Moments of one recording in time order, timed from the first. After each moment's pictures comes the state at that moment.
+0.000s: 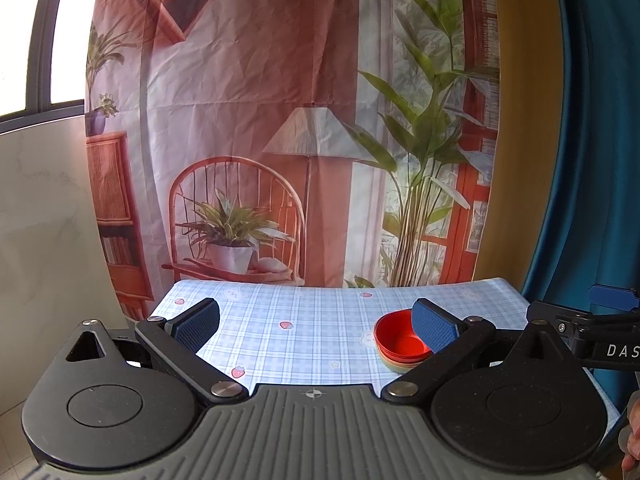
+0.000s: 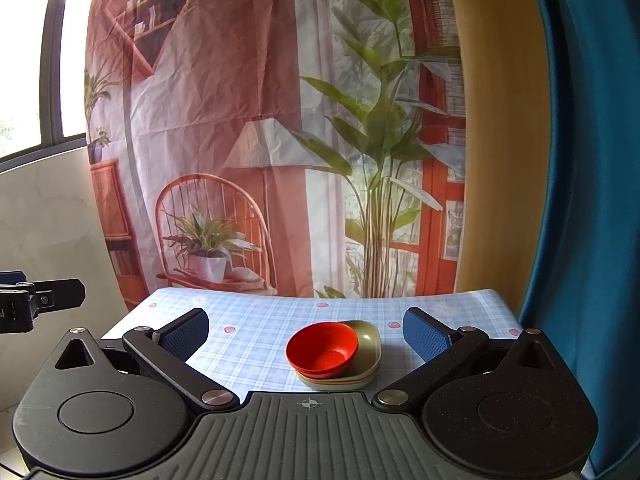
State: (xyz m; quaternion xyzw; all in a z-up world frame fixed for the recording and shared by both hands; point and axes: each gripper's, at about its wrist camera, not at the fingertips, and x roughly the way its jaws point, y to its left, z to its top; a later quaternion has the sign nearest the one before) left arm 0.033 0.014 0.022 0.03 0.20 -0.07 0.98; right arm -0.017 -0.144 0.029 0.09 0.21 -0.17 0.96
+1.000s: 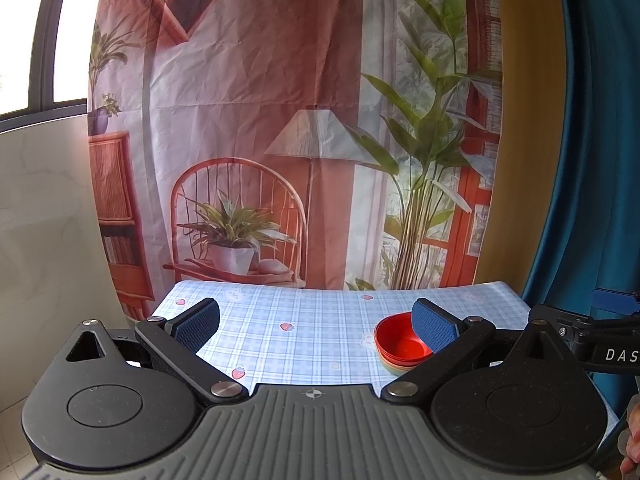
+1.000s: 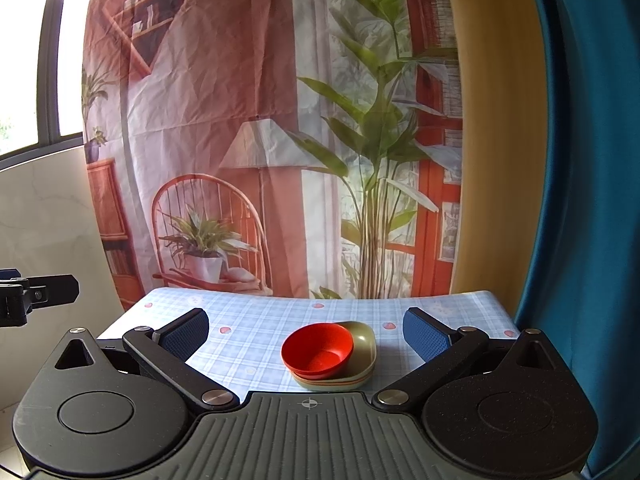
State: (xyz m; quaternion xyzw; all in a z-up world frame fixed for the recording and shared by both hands) left arm 0.033 0.019 0.023 0.02 0.19 -0.07 0.98; right arm -0.017 -0.152 0.029 0.09 0.21 -0.17 0.96
